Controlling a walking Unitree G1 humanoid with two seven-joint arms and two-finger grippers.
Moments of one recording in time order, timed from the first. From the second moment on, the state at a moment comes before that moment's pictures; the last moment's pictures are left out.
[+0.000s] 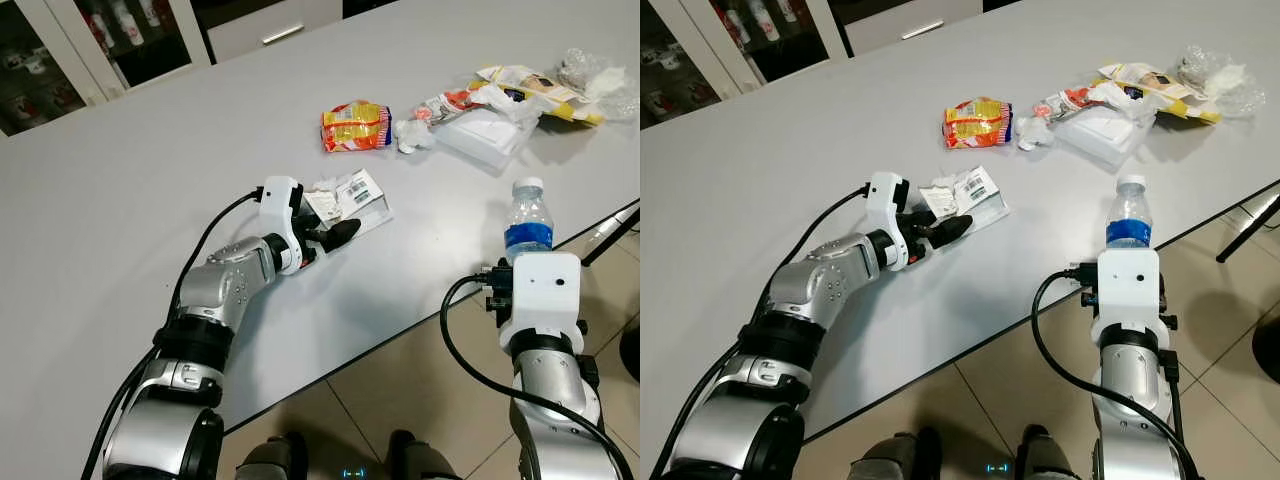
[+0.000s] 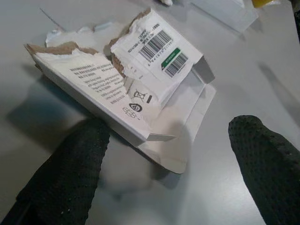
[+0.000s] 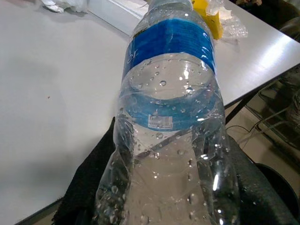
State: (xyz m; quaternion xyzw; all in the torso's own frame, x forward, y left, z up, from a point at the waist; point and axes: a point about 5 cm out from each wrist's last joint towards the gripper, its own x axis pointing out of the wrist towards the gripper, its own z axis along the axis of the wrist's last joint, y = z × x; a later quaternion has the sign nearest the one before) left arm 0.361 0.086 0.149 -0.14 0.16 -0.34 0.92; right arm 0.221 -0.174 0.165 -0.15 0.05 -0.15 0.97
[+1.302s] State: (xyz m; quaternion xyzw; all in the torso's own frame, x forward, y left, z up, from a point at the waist) left arm 0.382 0.084 0.135 -0.08 0.10 -0.27 0.96; right arm 0.217 -0.173 0.167 -0.15 0.05 -0.16 0.97
